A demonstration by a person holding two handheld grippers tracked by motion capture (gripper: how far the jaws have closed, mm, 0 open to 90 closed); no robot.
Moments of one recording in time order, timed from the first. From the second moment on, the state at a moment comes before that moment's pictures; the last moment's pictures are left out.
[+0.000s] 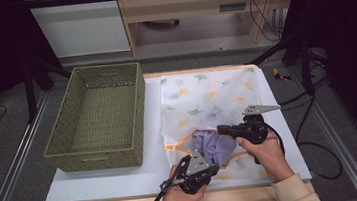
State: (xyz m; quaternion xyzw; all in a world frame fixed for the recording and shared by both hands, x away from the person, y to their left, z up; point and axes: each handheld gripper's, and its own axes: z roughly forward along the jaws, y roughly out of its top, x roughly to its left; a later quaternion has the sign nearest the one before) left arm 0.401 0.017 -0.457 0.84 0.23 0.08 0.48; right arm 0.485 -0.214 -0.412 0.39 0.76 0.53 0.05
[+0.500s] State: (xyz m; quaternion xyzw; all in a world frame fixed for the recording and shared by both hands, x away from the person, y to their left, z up) left arm 0.407 0.001 -0.474 0.85 0.24 0.09 0.46; right arm 0.486 -0.212 -0.414 0.39 0.75 0.53 0.05
